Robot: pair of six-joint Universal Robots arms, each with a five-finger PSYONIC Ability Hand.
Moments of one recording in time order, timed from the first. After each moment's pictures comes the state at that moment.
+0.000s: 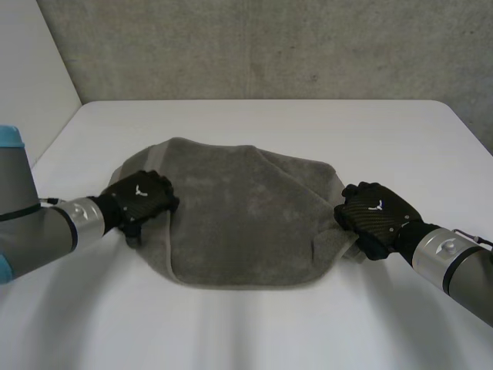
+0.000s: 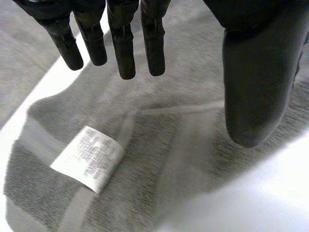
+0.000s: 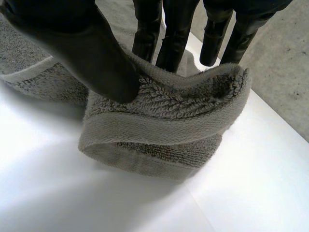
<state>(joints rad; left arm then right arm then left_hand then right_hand) 4.57 -2.08 -1.49 2.99 -1.01 3.99 1.74 -1.32 1.84 -0.08 1.04 2.52 0.49 0.49 0.23 0.24 0.27 1.32 1.30 0.23 0.25 1.14</state>
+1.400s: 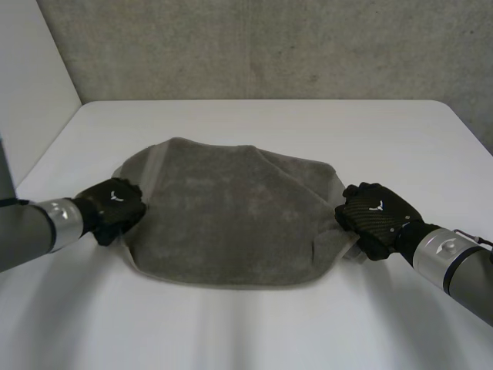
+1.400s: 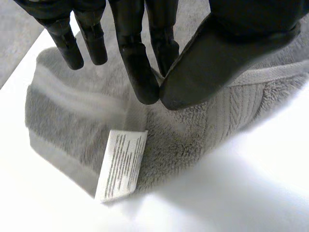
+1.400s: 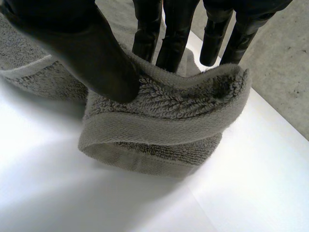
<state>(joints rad) 4.64 -2.03 -1.52 2.86 -1.13 4.09 1.74 -1.31 1.84 -0.08 1.04 2.51 1.31 1.32 0.23 0.24 1.17 1.32 1.30 0.23 0.25 1.14</state>
